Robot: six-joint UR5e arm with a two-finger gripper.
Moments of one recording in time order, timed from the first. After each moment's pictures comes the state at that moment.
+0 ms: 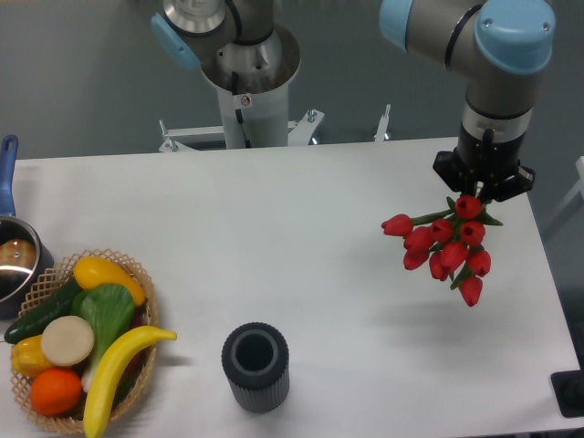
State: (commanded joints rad) arm 2.76 -1.86 -1.42 -1.24 1.60 1.17
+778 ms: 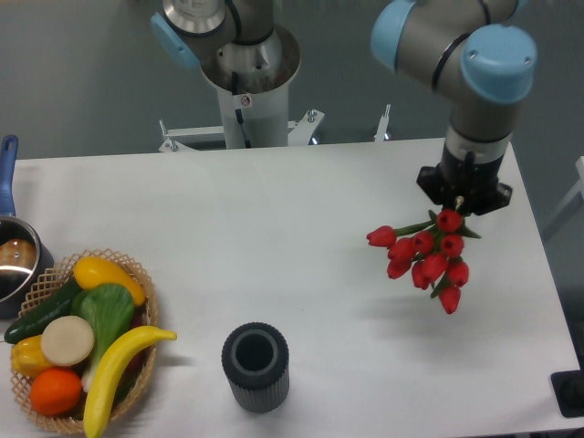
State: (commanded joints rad) arm 2.73 -1.86 -1.63 -1.06 1.58 1.15
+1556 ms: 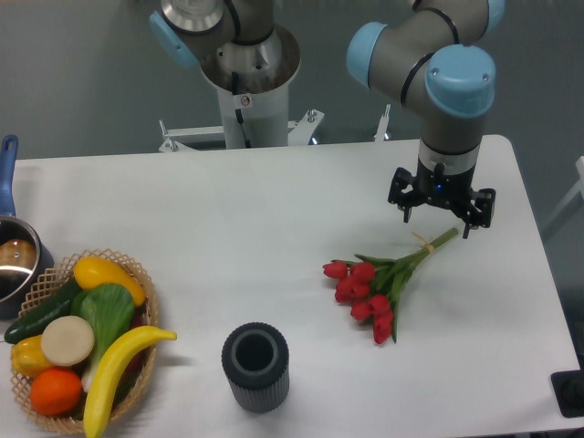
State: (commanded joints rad) arm 2.74 -1.84 -1.63 -1.02 1.54 1.15
